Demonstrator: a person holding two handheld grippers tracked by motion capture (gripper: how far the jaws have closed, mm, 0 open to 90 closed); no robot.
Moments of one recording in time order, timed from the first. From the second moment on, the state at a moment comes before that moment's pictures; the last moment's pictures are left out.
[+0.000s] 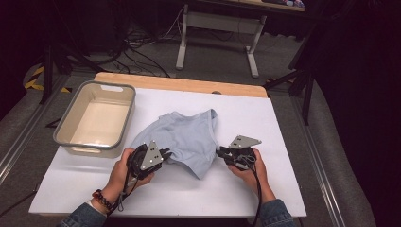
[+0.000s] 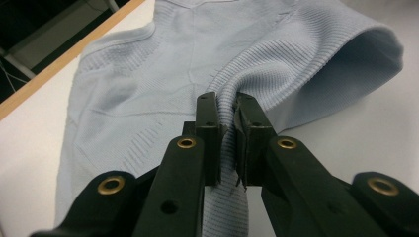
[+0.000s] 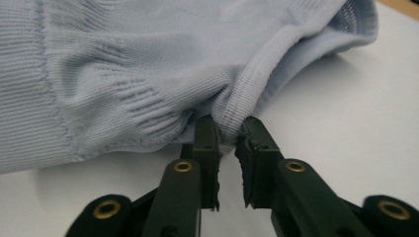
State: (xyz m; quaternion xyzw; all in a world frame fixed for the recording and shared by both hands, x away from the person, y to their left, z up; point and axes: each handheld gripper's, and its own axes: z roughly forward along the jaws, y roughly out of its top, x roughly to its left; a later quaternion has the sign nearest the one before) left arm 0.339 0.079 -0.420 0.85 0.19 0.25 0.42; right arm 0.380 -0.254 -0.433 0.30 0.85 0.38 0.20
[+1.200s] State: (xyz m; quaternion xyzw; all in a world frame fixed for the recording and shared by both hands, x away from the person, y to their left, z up) left arm 0.336 0.108 -0.424 0.85 0.19 0.25 0.42; right arm 0.374 -0.294 -0.421 0.39 0.82 0.35 0.23
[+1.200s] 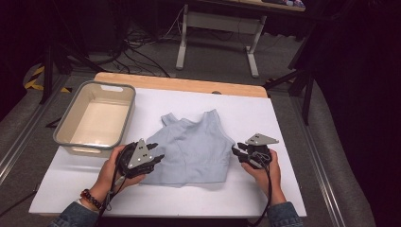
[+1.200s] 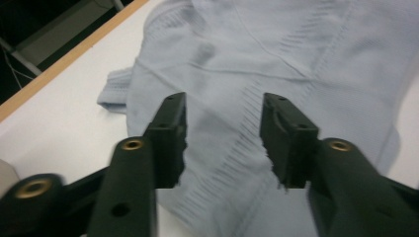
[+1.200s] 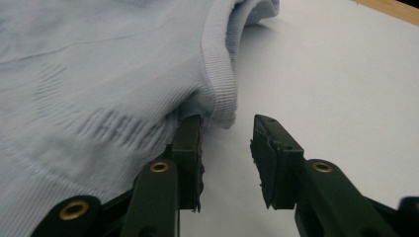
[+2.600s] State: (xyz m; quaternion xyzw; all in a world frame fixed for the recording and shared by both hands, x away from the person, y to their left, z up) left arm 0.323 0.123 -0.459 0.89 0.21 0.17 0.38; right arm 0.329 -0.277 -0.438 0.36 0.82 0.39 0.20
